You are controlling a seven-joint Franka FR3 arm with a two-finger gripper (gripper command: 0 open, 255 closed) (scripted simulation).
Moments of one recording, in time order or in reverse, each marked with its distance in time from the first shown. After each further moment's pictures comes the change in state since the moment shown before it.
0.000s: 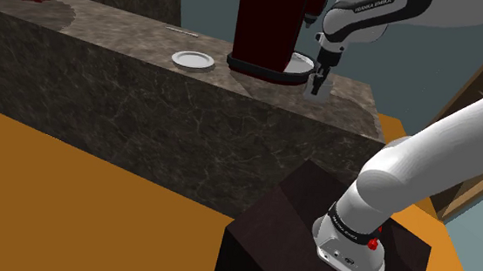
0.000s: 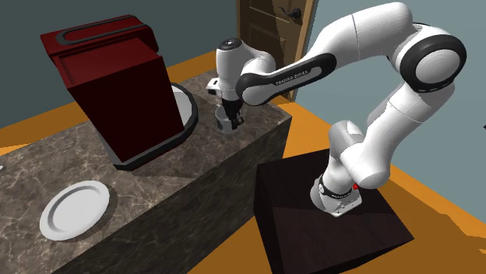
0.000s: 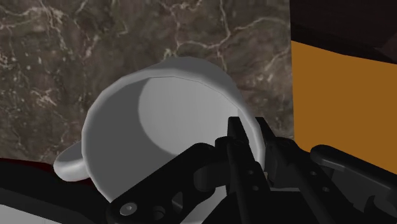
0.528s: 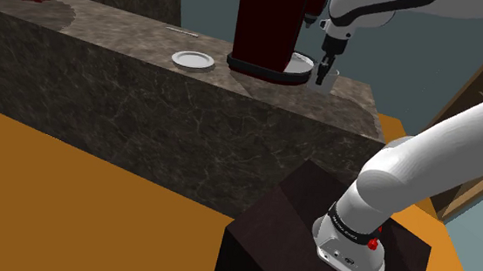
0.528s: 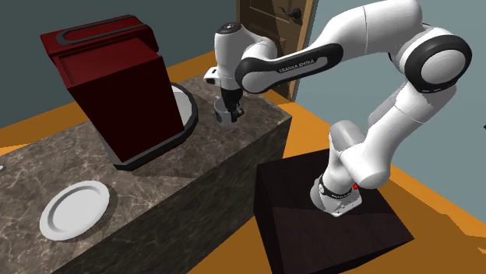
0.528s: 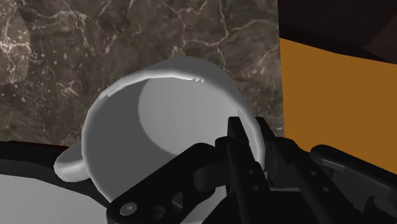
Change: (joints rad) arm 0.002 -0.030 0.019 0.083 0.005 -0.112 -0.003
